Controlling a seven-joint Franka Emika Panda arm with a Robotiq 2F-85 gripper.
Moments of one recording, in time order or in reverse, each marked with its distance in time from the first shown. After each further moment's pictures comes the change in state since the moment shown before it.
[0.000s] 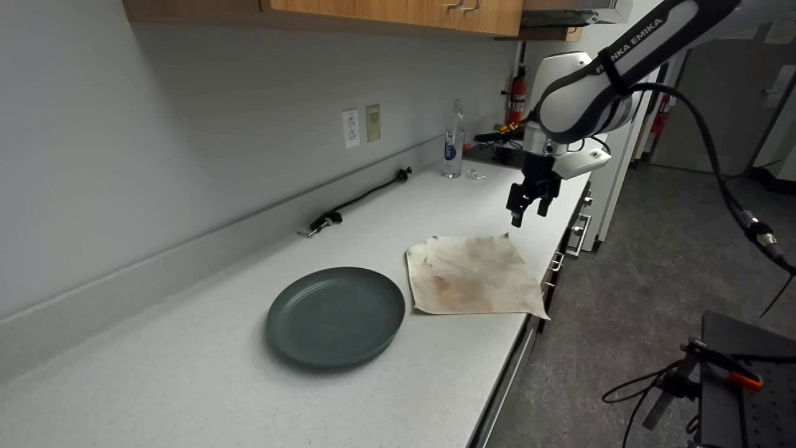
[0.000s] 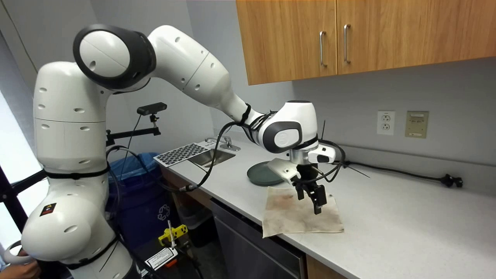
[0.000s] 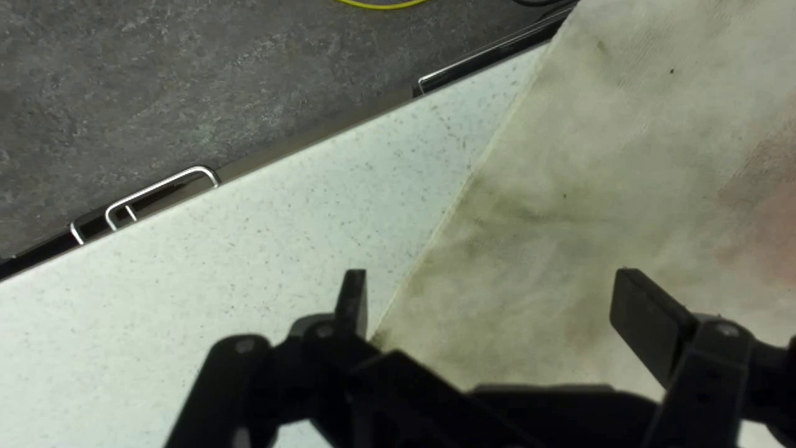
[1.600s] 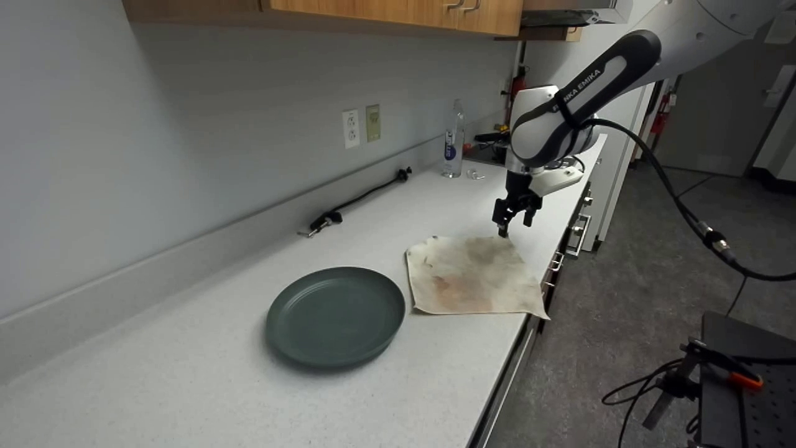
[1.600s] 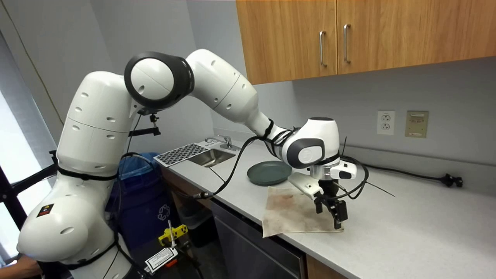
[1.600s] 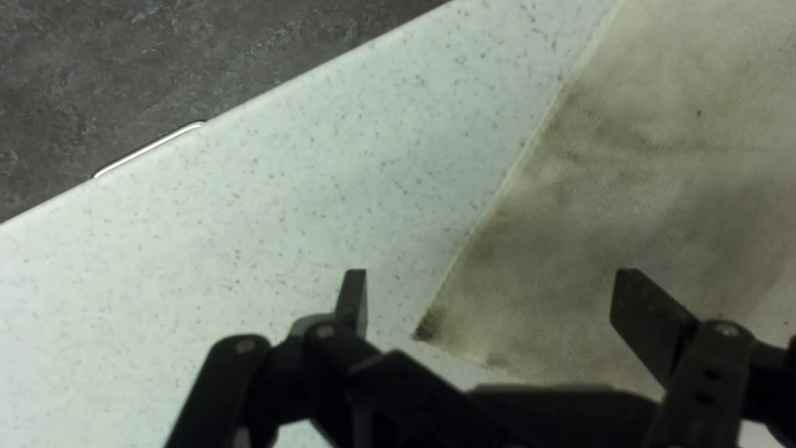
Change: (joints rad) arm -0.039 0.244 -0.003 0.223 0.008 0.000 -0.012
